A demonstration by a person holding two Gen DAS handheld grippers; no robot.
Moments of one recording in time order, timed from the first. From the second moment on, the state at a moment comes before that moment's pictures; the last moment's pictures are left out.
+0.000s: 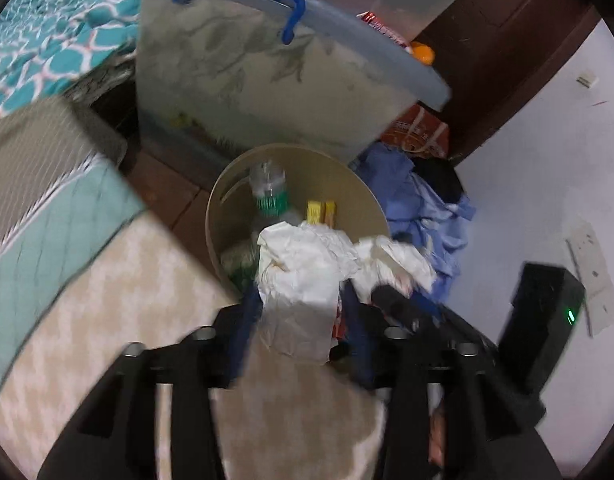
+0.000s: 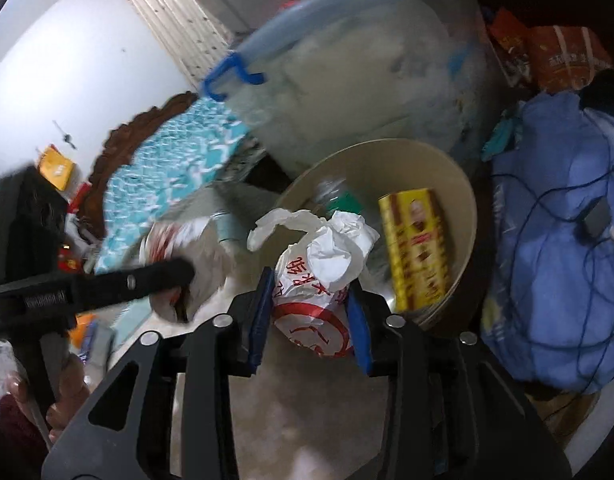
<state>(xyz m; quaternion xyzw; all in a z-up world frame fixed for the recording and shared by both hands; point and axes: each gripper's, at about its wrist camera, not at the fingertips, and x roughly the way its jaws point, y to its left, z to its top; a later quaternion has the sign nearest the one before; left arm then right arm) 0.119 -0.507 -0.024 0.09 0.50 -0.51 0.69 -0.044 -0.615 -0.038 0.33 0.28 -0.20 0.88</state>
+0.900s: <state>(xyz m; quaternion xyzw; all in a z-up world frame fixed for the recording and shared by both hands) 0.198 -0.079 0.012 -0.08 0.47 -0.27 0.84 0.093 -0.389 0.010 0.21 0.33 0.05 0.92</state>
